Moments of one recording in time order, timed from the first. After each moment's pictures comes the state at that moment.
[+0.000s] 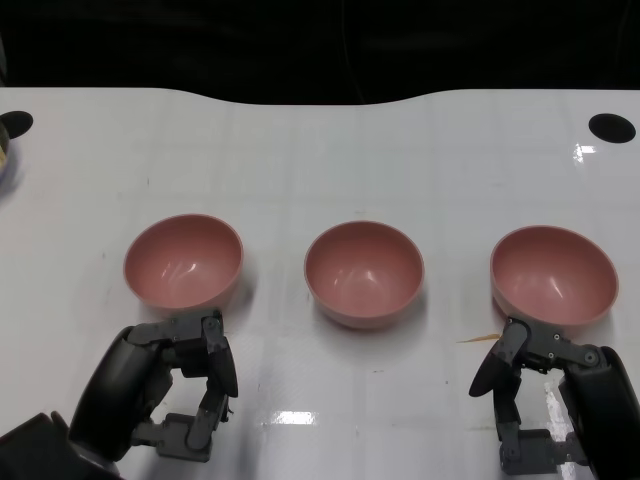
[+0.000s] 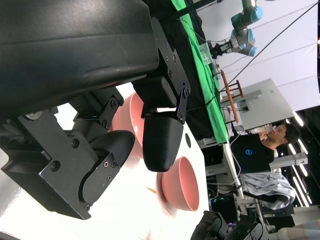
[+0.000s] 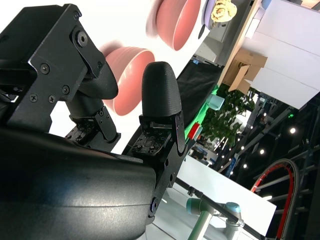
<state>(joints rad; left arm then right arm) -0.03 0.10 0.00 0.41 -0.16 -0.70 -0.47 0.11 -0.07 0.09 0.19 -0.21 -0.74 -0.07</state>
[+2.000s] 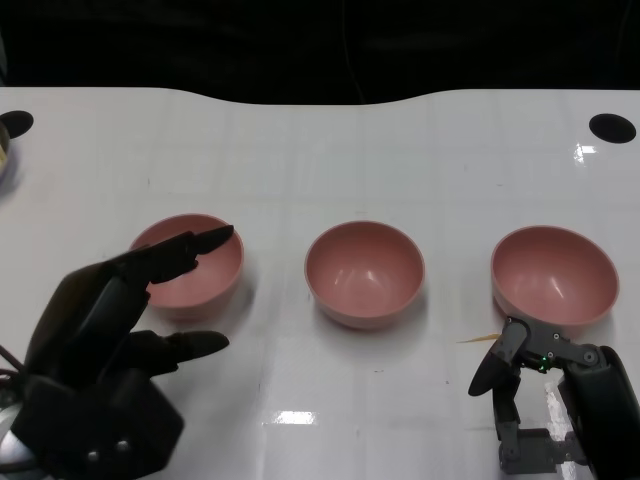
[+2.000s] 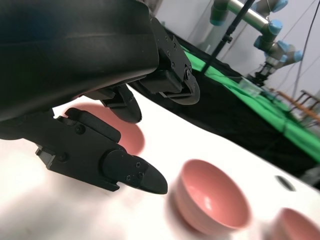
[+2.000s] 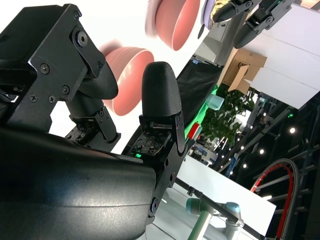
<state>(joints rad) -0.05 0.28 0.00 0.05 0.48 -0.35 -0.05 0.11 -0.07 0.09 0.19 -0.21 -0.73 -0.08</state>
